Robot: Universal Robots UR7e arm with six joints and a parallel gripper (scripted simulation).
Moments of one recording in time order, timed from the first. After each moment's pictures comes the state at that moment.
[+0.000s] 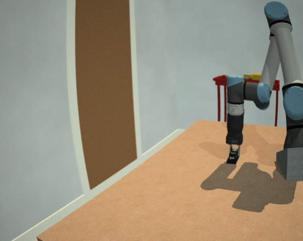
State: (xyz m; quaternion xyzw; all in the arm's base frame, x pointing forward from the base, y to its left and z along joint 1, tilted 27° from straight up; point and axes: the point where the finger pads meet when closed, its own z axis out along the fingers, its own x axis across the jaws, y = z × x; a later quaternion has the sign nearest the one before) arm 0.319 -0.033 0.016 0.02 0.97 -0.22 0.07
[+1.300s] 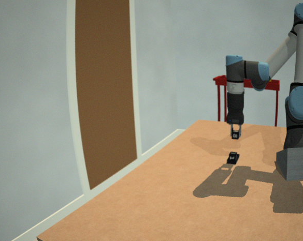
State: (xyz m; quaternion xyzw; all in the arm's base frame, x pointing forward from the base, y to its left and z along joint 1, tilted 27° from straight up) arm 0.309 0.005 0.094 0.02 0.97 -0.22 0.07
